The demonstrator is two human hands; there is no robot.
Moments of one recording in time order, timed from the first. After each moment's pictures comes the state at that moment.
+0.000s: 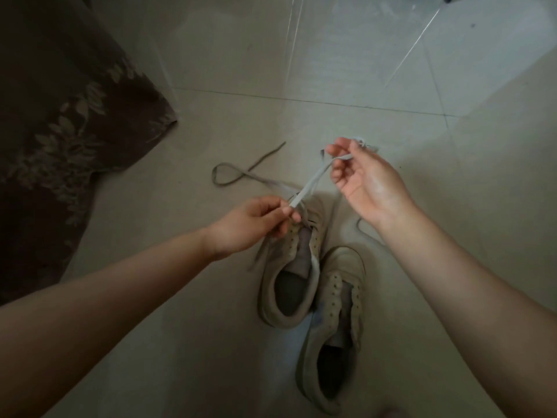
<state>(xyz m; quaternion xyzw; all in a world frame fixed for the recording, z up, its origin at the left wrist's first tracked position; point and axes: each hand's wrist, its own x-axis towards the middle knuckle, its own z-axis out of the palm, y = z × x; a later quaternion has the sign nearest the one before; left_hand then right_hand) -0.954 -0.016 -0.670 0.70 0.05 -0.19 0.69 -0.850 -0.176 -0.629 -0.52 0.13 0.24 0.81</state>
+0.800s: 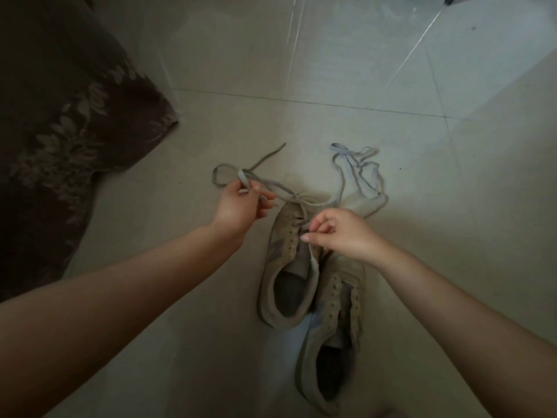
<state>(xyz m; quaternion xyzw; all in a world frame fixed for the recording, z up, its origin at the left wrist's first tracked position) -0.933 -0.024 -0.684 0.59 0.37 -0.01 0.72 -0.890 -0.200 -0.673 -0.87 -0.10 0.37 0.30</state>
